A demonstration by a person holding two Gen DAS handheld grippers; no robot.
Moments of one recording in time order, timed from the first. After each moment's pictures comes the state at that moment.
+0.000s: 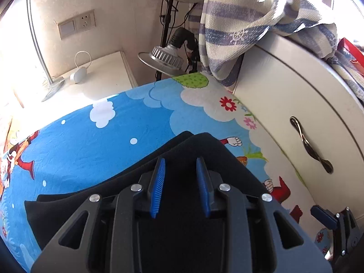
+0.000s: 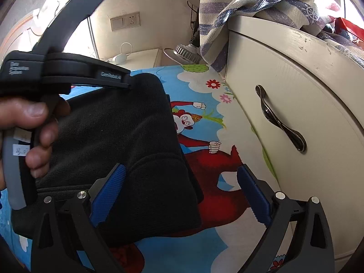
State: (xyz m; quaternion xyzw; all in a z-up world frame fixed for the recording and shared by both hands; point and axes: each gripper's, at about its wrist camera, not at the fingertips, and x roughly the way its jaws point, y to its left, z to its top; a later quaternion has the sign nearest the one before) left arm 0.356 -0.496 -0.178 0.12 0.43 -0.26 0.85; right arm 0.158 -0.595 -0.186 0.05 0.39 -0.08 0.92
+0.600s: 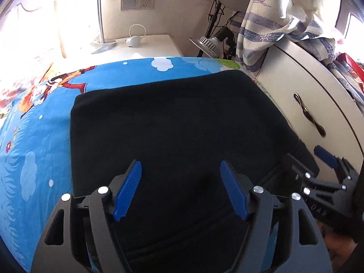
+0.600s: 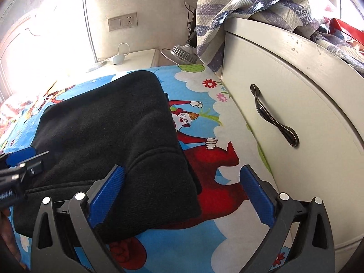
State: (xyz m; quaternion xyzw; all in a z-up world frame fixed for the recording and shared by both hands) left arm 0.224 -0.361 -0.179 0.04 0.44 -0.17 0.88; right arm 0.146 -0.587 -0.178 0.05 0.40 -0.10 0.91
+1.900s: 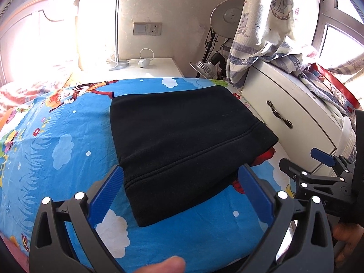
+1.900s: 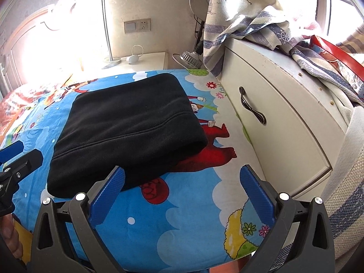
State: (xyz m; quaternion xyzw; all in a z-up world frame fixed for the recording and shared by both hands) left arm 0.112 -0.302 -0.120 0.01 0.38 -0.18 0.91; right arm 0.050 -0.542 -0.122 0.03 0.39 -0.09 0.92
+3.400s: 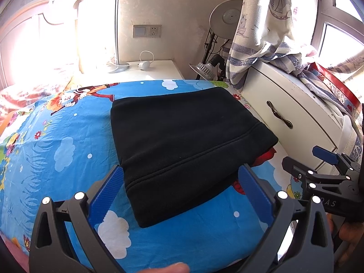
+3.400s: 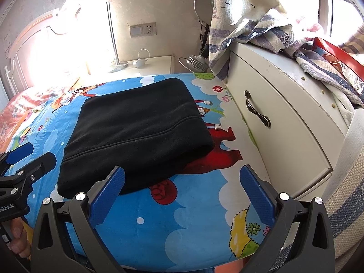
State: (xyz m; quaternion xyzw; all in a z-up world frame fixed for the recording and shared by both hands) left arm 0.111 -0.301 -0.117 0.02 0.37 -0.18 0.91; right arm 0.046 -0.539 -0.114 0.04 0.38 -0.07 0.92
